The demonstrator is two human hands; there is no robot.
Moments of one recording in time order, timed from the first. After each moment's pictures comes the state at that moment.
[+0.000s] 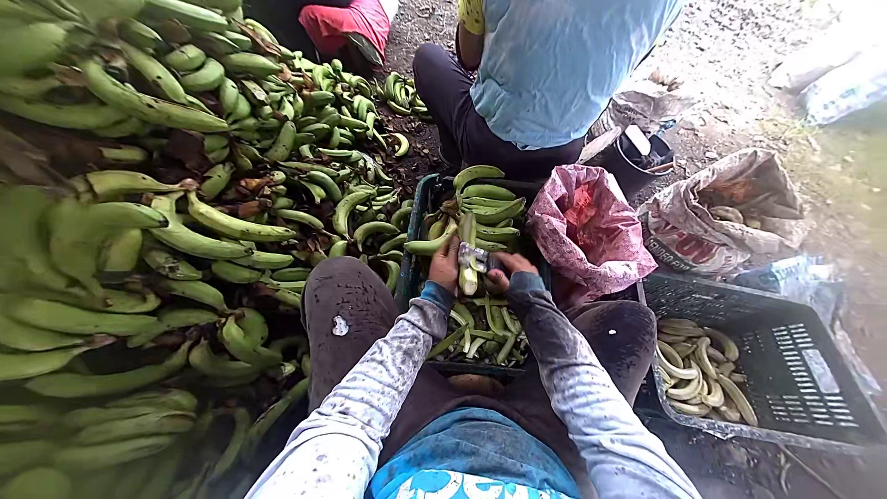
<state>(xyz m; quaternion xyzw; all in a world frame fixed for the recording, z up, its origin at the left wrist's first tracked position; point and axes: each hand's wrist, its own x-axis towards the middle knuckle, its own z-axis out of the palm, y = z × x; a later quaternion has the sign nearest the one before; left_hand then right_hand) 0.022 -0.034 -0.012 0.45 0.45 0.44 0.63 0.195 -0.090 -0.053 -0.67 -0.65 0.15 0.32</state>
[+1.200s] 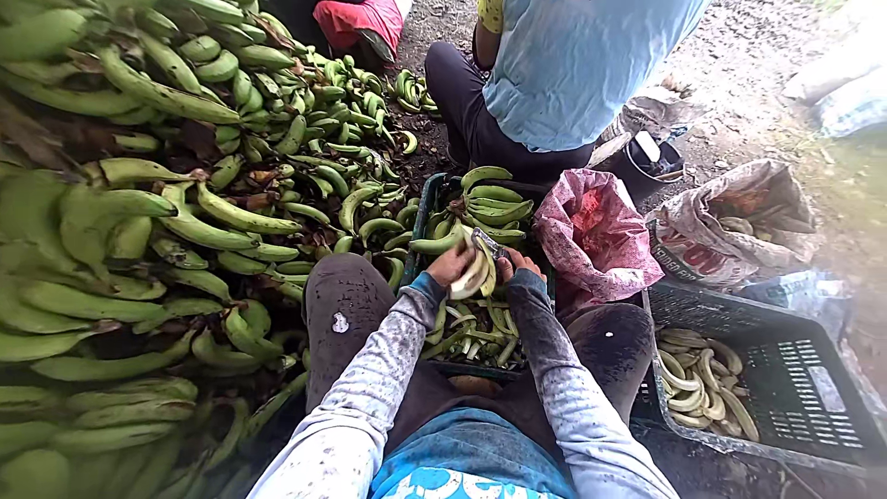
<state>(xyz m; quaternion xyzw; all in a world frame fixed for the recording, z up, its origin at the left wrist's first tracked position) 0.003 -0.018 -0.013 0.60 0.42 0.25 0.63 0.174 -0.079 -0.013 -0.80 -0.51 0.27 0.18</state>
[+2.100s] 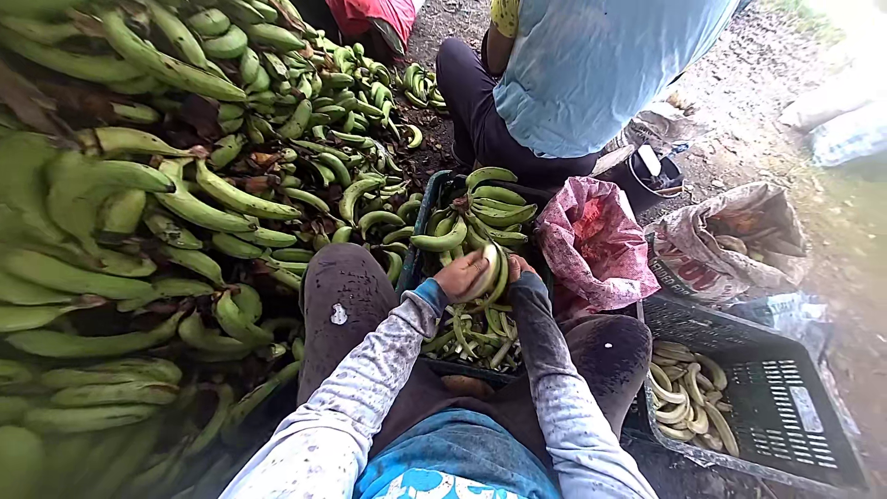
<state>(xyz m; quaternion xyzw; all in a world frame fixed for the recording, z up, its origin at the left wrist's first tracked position) 0.000 -0.035 -0.005 0.67 0.38 0.21 0.60 0.180 -0.073 -0.028 -0.78 -0.47 0.33 0.24</state>
